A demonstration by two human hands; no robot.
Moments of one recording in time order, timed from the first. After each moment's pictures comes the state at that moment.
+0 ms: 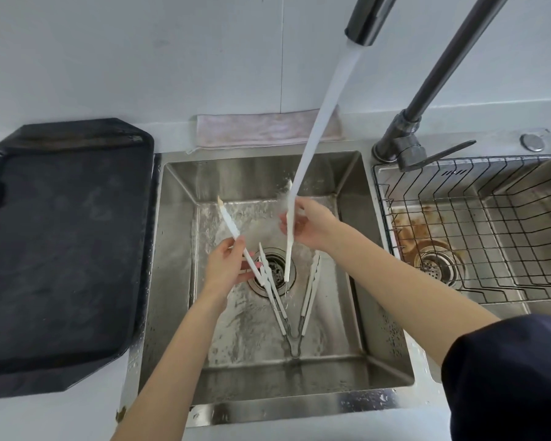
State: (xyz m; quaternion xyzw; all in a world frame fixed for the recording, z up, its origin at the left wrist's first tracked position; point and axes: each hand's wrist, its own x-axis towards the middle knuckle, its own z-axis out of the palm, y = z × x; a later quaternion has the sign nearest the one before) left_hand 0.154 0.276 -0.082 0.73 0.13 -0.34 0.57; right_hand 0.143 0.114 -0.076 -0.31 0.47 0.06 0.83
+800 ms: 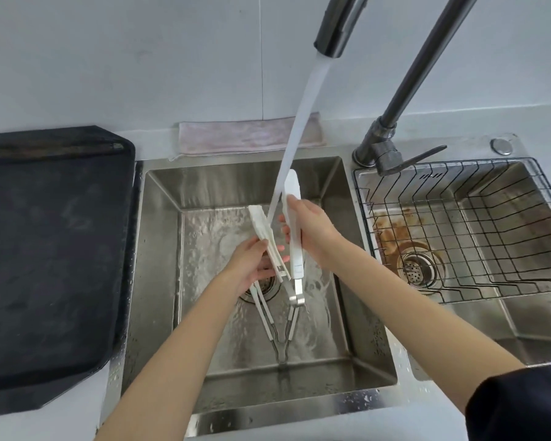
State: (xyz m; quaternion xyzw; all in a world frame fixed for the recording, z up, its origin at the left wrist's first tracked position) left_hand 0.154 0.222 -0.095 0.64 0.13 -0.50 0.58; right_hand 0.115 0.111 -0.046 -0.54 0.43 0.05 0.72
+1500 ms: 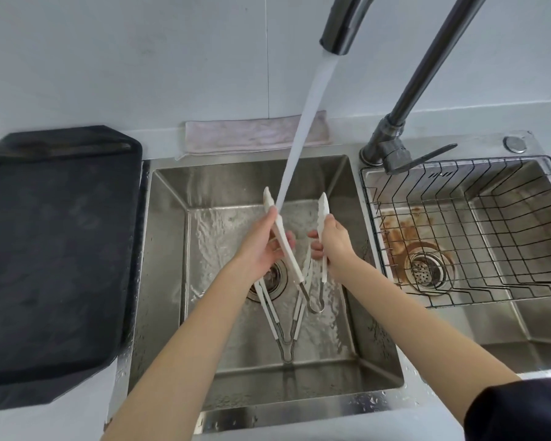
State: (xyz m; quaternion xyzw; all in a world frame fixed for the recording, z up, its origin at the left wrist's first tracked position) left_hand 0.163 0.204 -0.080 0.51 0.19 -0.47 0.69; right_hand 0.097 0.100 -0.080 -0.49 0.54 0.00 0.69
